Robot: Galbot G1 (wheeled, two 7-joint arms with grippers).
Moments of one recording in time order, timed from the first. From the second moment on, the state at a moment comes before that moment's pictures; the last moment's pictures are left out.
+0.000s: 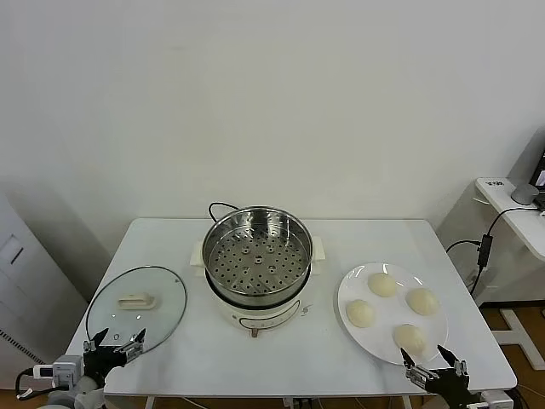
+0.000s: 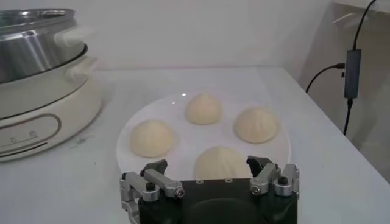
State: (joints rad) left arm 1.65 -0.91 -0.59 -2.00 -0.68 0.34 -0.24; right arm -1.85 1.06 0.79 2.03 0.55 -0.21 -0.02
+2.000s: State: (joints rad) left arm 1.62 -0.93 -0.59 -2.01 -0.63 0.37 -0.26; right arm -0.14 0.57 -0.58 1.23 -0.05 -0.02 -0.98
